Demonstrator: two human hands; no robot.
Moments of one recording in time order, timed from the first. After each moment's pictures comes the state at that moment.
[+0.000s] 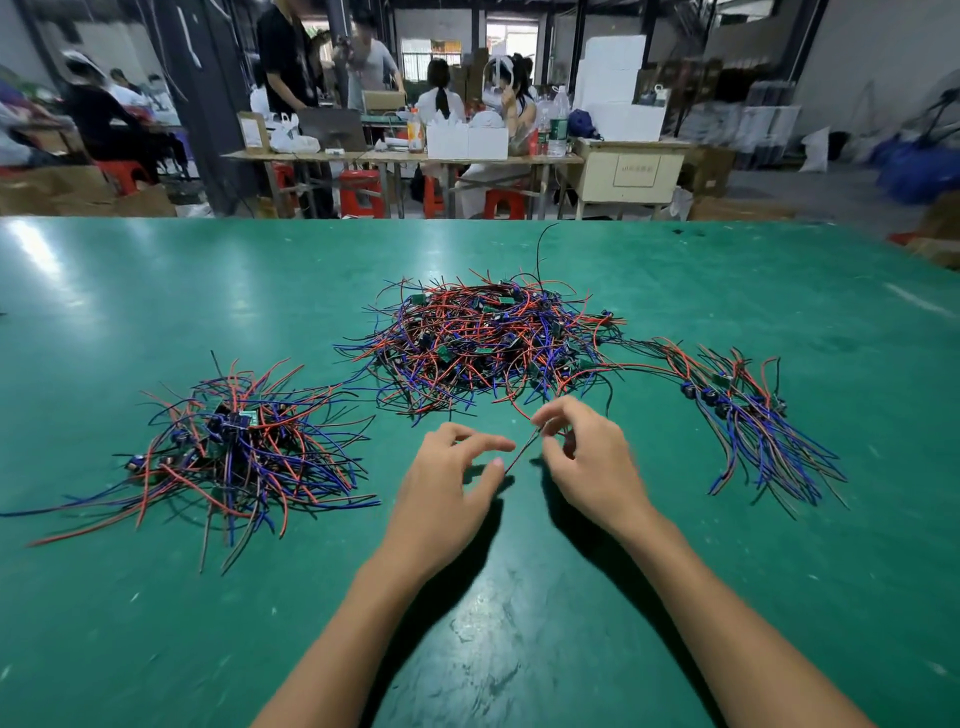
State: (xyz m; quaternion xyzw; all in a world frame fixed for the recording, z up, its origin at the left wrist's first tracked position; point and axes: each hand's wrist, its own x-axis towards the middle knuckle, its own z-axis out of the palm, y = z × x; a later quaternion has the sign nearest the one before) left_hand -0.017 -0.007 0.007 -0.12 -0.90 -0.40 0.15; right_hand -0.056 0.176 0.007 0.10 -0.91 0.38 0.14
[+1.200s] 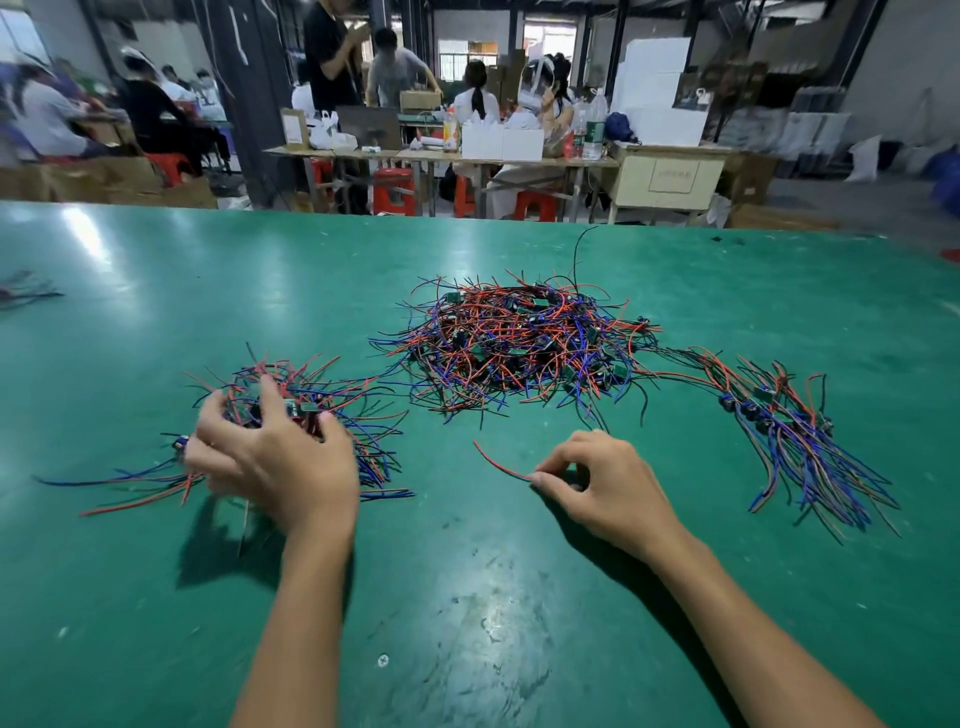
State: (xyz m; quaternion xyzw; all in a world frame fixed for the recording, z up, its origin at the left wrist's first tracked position) left_hand -0.018 -0.105 0.026 0.36 -0.78 -0.27 0.42; right_hand -0.052 0.168 0.000 0.21 -0.93 0.28 0.13
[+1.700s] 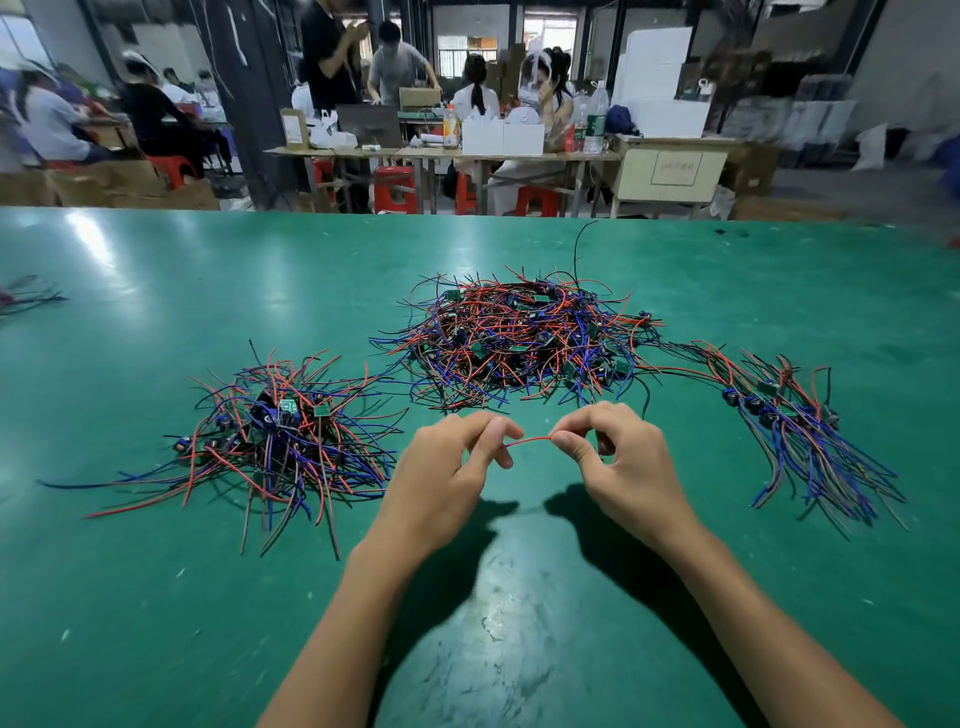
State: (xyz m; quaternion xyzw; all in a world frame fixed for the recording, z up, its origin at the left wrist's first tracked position) left_hand -0.014 -0.038 0.025 -0.15 -0.88 -0.42 0.19; right_hand -0.049 0.171 0.012 0.20 -0.86 0.42 0.22
